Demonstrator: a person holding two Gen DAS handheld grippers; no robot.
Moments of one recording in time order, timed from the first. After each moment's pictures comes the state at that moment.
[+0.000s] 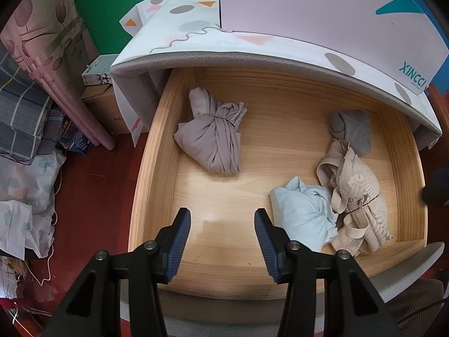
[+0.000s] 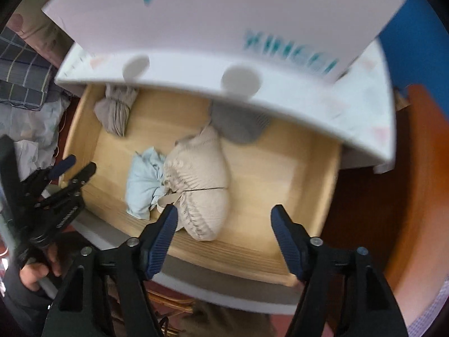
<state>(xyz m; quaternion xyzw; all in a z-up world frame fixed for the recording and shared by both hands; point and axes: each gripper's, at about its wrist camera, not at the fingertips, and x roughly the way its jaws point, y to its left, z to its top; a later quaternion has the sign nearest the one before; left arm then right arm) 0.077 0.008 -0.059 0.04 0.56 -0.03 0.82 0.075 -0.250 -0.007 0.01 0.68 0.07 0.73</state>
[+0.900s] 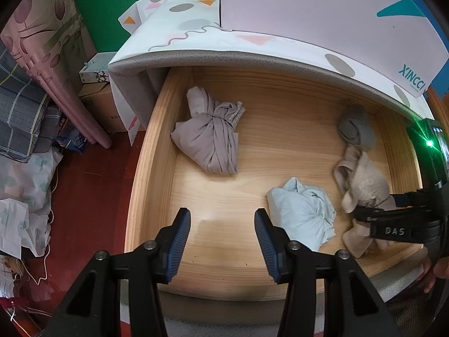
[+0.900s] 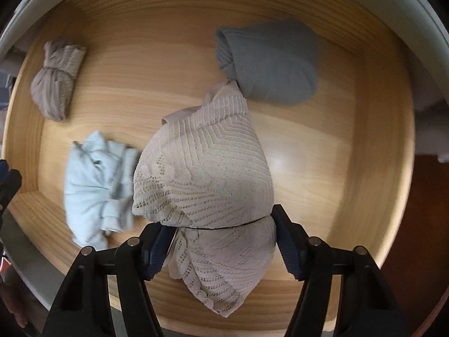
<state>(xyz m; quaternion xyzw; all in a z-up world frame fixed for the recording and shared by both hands) 0.079 0.009 -0.060 0.03 0.57 -0.04 0.82 0.086 -0.253 -0.105 0.01 0.71 0.00 0.70</state>
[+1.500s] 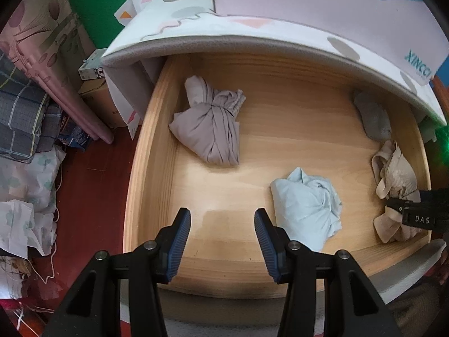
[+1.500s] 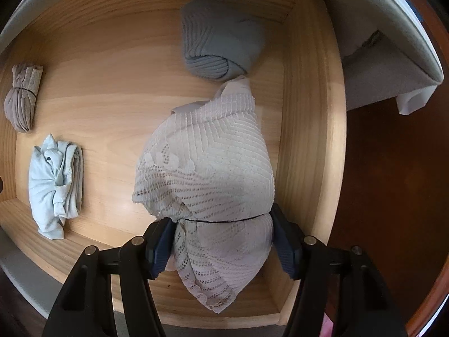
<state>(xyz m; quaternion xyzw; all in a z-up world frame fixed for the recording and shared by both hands) 0.080 0.002 -0.069 0.06 0.59 -0.03 0.81 0.067 -0.297 -0.103 0.01 0.71 -0.05 0.70</state>
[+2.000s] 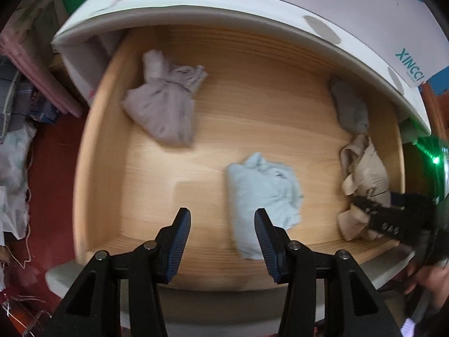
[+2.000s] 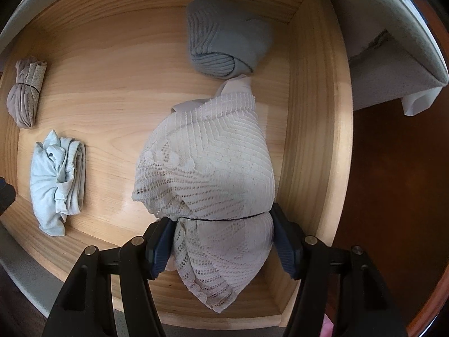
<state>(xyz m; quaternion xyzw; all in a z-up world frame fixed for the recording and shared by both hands) 0.093 -0.024 -0.076 -0.01 0.65 -0.08 0.76 0.066 -0.294 -0.105 0.01 0.71 -0.04 0.70</state>
